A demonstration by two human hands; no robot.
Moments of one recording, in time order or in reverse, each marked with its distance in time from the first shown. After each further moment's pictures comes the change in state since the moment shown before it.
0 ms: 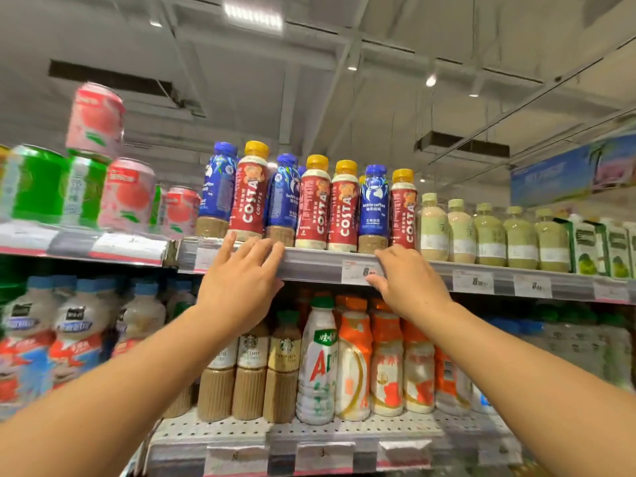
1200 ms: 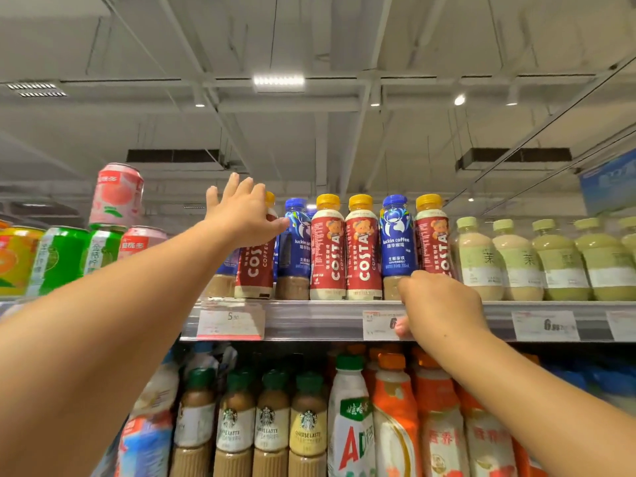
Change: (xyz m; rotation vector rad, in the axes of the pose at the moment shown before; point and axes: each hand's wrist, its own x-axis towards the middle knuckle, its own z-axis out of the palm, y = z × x) left_hand 0.171 -0.079 -0.024 0.019 -0.042 -0.357; right_hand 0.029 -0.002 -0.007 -0.118 0.021 0.029
